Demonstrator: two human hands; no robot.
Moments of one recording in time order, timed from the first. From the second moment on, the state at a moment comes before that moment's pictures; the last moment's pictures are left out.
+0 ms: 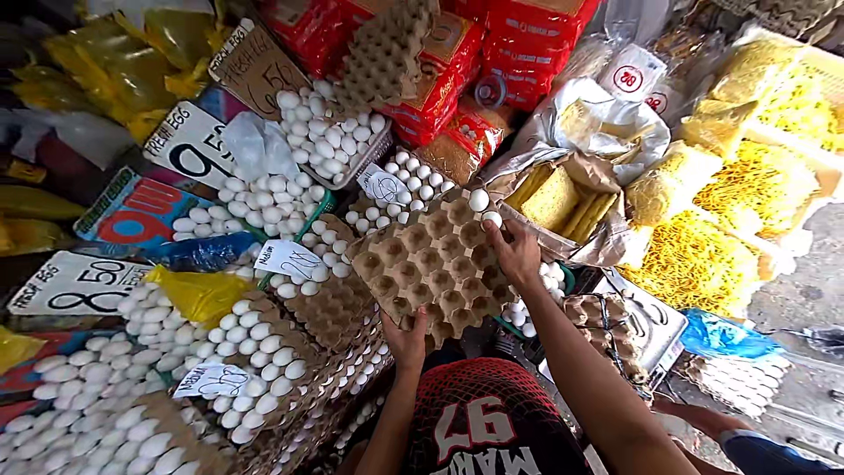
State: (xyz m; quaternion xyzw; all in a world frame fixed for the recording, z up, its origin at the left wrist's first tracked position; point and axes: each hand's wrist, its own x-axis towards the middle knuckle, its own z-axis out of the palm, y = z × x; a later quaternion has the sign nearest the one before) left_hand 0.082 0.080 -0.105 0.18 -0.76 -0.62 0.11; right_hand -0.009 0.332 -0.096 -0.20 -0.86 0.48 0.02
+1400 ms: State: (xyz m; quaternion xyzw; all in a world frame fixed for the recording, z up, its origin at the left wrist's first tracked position) left_hand 0.013 -0.005 -0.104 0.21 -0.74 -0.64 0.07; right_hand 0.083 0.372 -0.209 -0.32 -0.88 0.21 -0.26
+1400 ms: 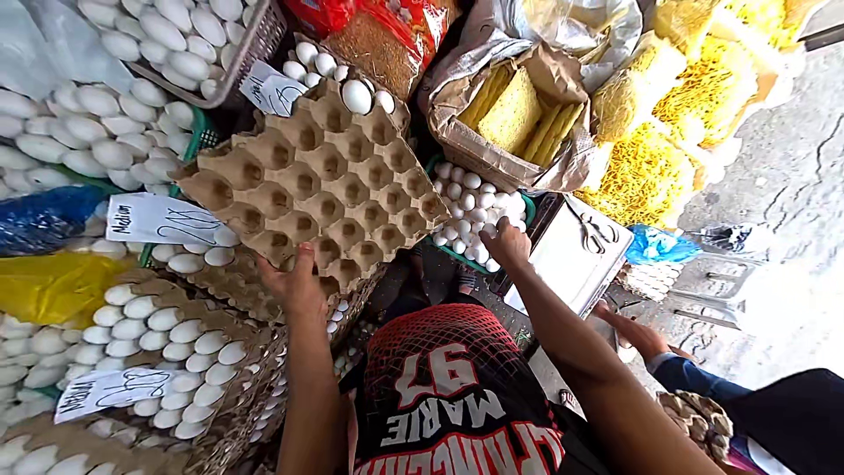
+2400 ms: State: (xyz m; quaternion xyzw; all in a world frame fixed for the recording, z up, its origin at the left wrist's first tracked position) left_hand 0.055 0.038 -0.124 0.12 -0.80 -0.59 0.00; right_hand -0.036 0.343 -0.094 -0.22 -0.76 0.61 0.02
